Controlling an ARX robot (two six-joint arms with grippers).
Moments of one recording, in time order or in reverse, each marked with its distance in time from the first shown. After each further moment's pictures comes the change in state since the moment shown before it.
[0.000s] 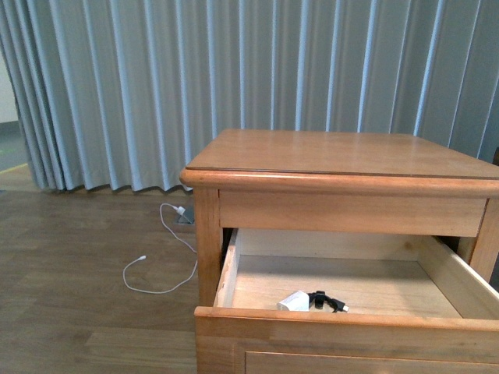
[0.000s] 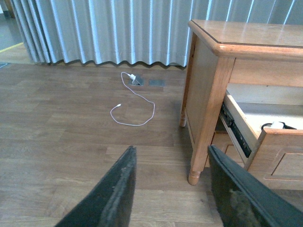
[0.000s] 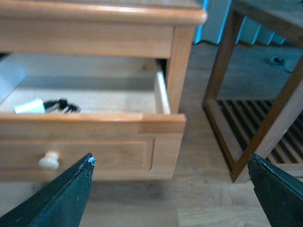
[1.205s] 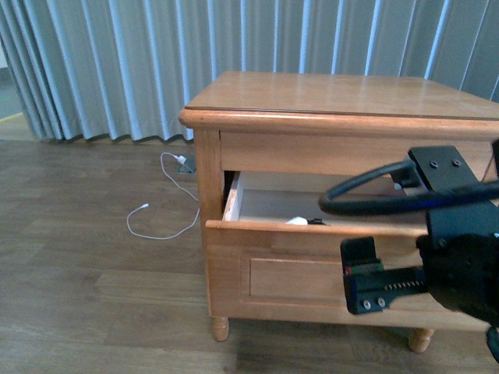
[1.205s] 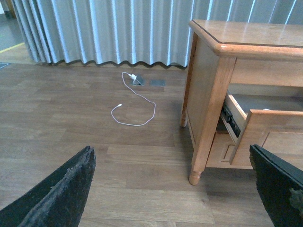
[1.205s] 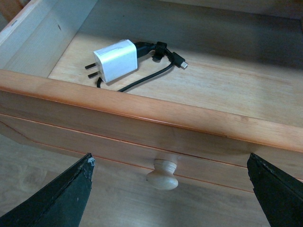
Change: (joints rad) left arm 0.000 0.000 0.000 0.000 0.000 0.002; right arm 0.198 1.316 0.677 0.307 -0.113 0.090
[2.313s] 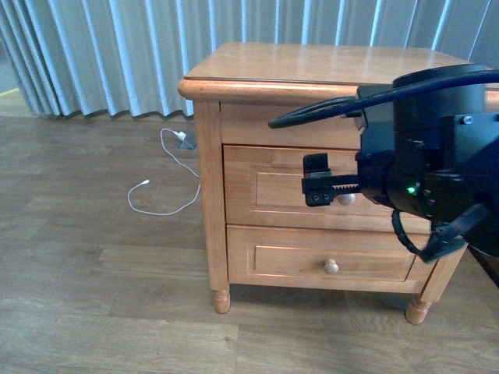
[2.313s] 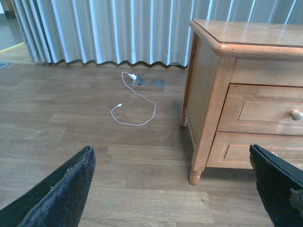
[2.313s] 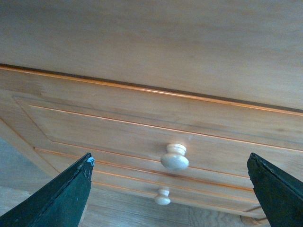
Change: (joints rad) left arm 0.000 0.000 0.000 0.000 0.000 0.000; right arm -0.034 0.209 0.268 0.089 0.027 -0.025
